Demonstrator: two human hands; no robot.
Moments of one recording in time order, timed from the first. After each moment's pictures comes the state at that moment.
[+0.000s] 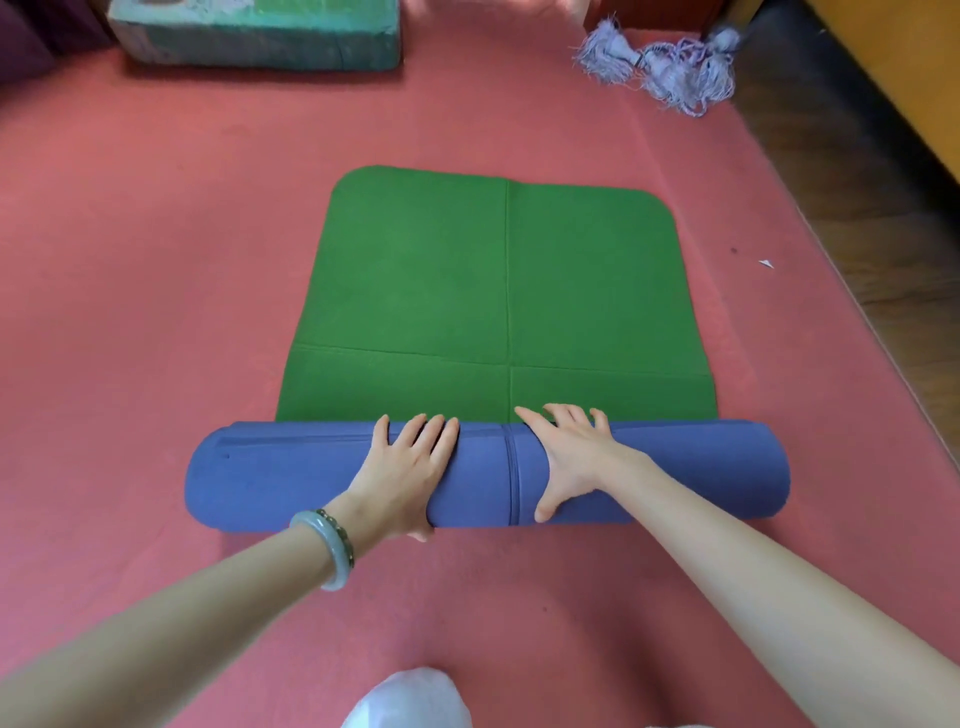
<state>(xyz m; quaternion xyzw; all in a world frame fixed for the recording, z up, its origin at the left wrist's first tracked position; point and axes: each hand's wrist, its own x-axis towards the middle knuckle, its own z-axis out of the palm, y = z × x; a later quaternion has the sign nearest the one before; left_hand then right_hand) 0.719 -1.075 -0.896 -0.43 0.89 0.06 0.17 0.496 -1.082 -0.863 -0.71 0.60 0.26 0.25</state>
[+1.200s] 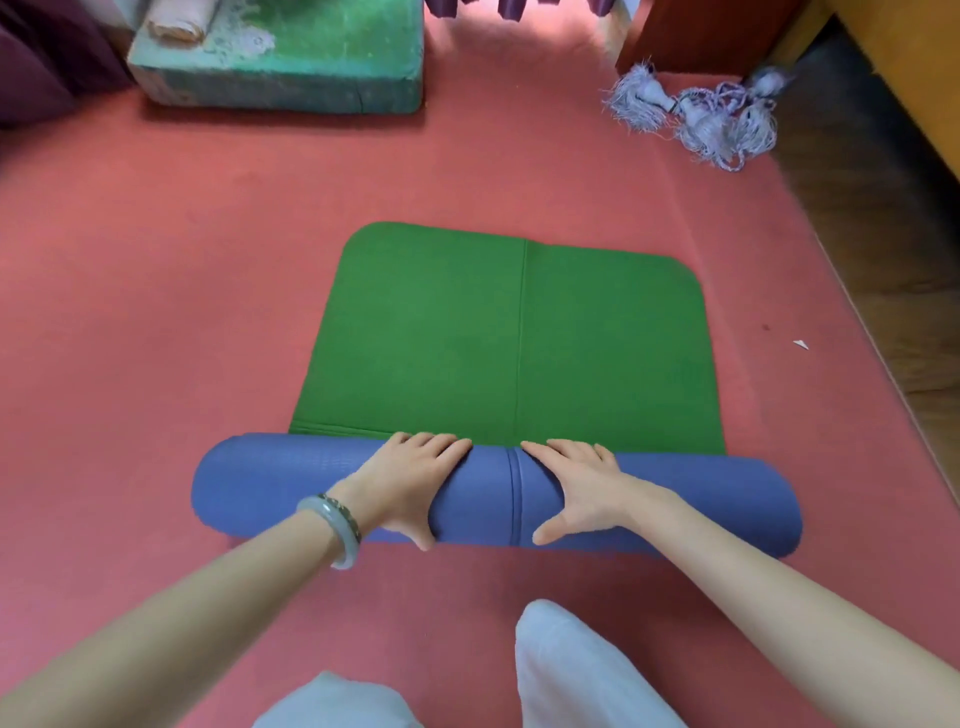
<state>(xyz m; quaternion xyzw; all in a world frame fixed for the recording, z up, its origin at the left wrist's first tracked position) 0.706 -1.198 -0.880 -0.38 0.89 0.17 0.16 0.467 -1.181 -0.845 -0.71 0.56 0.23 0.35</state>
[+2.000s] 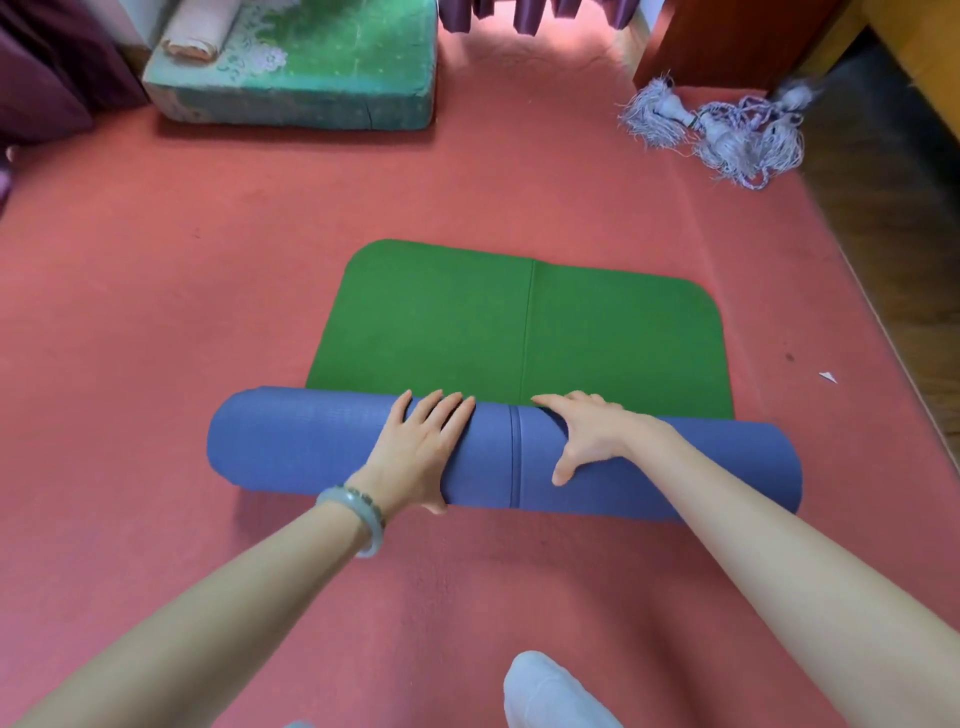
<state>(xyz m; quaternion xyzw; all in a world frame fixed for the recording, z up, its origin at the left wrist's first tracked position) 0.683 -1.249 -0.886 -0.48 0.86 0.11 0.14 0.450 -1.288 -0.847 -0.70 0.58 0.24 0.33</state>
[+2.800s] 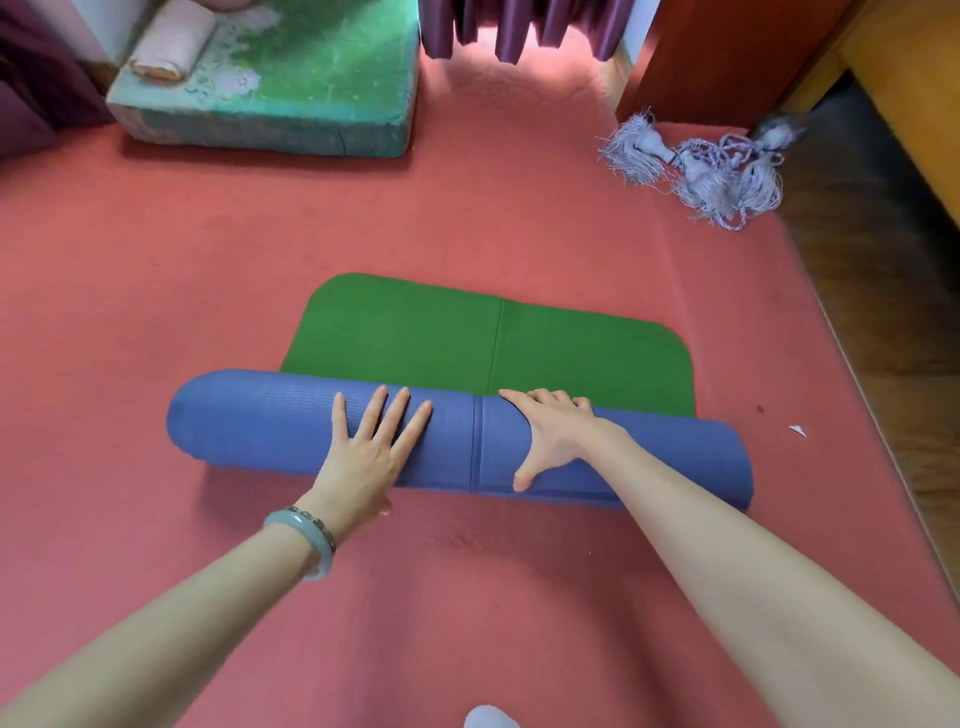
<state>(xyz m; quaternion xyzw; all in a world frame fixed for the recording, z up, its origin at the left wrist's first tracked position) 0.677 -1.292 -0.892 -0.54 0.82 0.01 0.18 0.426 -1.353 -0.860 -0.75 0.56 0.25 0.26</state>
